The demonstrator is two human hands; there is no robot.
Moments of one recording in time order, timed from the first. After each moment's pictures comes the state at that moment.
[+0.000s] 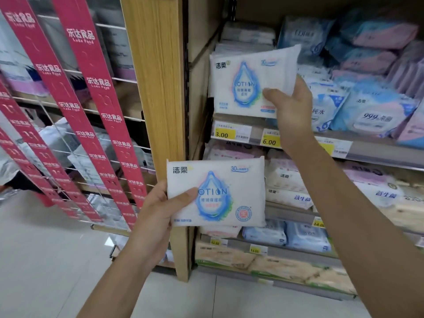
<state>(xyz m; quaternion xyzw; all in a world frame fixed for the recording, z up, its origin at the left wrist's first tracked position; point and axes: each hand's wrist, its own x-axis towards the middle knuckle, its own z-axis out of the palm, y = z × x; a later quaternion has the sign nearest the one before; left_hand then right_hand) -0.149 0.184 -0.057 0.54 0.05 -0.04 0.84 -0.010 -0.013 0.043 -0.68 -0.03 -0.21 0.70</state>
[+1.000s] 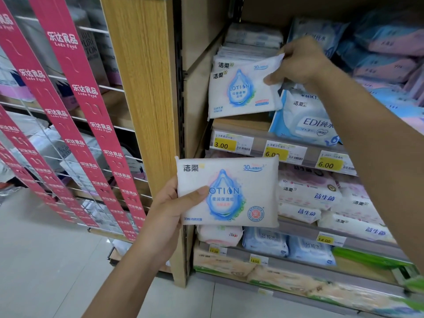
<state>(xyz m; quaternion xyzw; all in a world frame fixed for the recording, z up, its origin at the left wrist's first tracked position) -0.115 0.161 -0.046 0.52 0.03 -0.05 0.85 0.084 -0.044 0.116 -0.93 -0.04 -0.09 0.37</state>
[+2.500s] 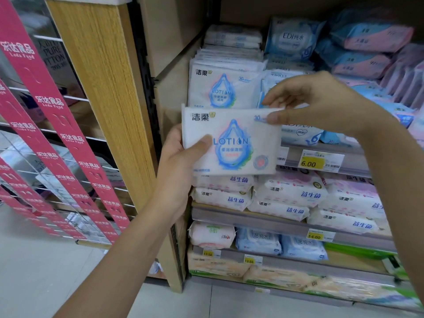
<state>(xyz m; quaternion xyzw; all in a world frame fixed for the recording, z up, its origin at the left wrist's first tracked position) -0.061 0.117 0.007 0.55 -0.02 0.08 0.83 -0.003 -0.095 0.106 -0.92 -0.25 -0.02 0.30</state>
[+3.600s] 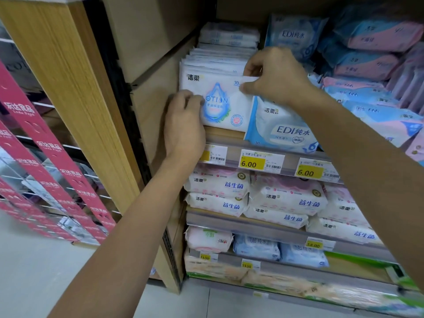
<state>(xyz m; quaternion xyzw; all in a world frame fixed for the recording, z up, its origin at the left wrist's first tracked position) 0.065 0.102 -0.007 0.87 -0.02 0.37 0.31 0.105 -0.067 0.094 -0.95 -0.17 -0.22 0.17</state>
